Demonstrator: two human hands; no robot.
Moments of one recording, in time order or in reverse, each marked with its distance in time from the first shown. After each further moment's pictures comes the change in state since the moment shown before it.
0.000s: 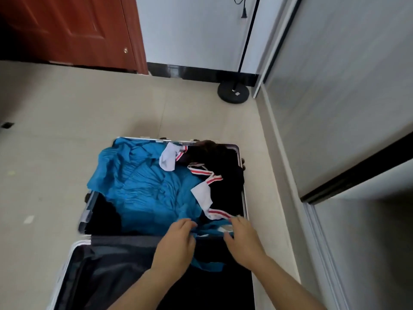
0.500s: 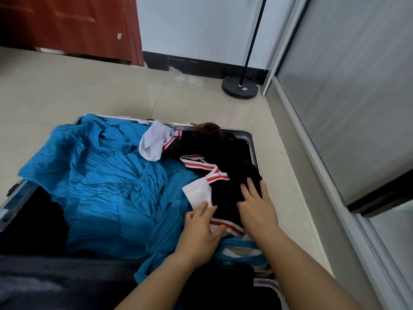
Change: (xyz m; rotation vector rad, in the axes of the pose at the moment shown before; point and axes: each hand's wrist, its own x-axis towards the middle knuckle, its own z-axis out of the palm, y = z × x) left_hand 0.144 -0.061 0.171 -0.192 -0.049 -0.013; right_hand 0.188 0.081 0.065 -0.838 0.202 -0.198
